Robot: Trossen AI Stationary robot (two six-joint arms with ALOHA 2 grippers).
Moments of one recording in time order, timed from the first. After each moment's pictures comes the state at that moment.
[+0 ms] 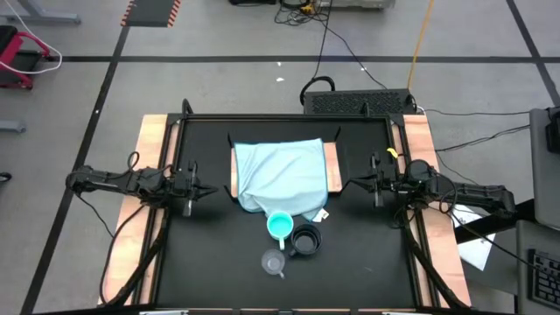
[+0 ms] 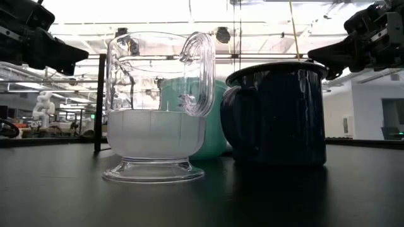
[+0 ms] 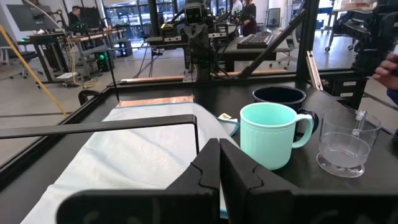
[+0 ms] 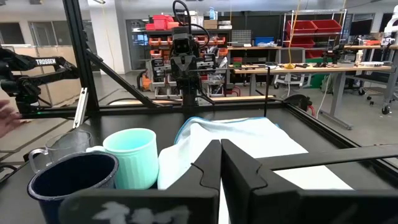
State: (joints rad) left arm -0.16 0.01 0.07 -0.13 -0.14 0.05; right arm -0.17 0.10 0.01 0.13 -0.13 0.04
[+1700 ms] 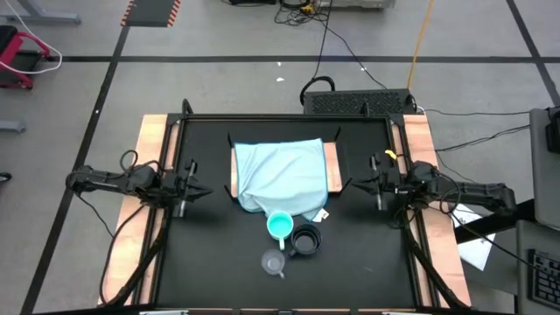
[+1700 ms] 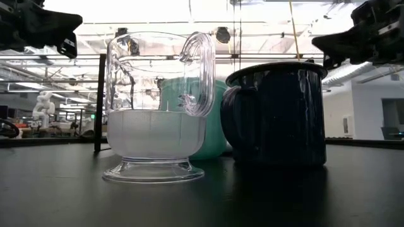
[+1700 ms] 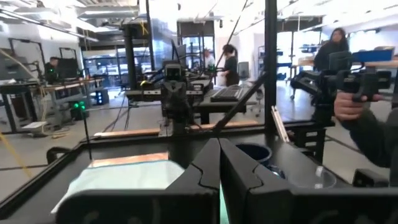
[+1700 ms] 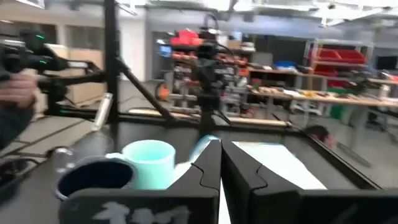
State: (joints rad) left arm -0.16 0.01 0.07 0.10 -0.02 0.05; right arm -0.14 0.12 0.01 0.23 -0.21 -0.04
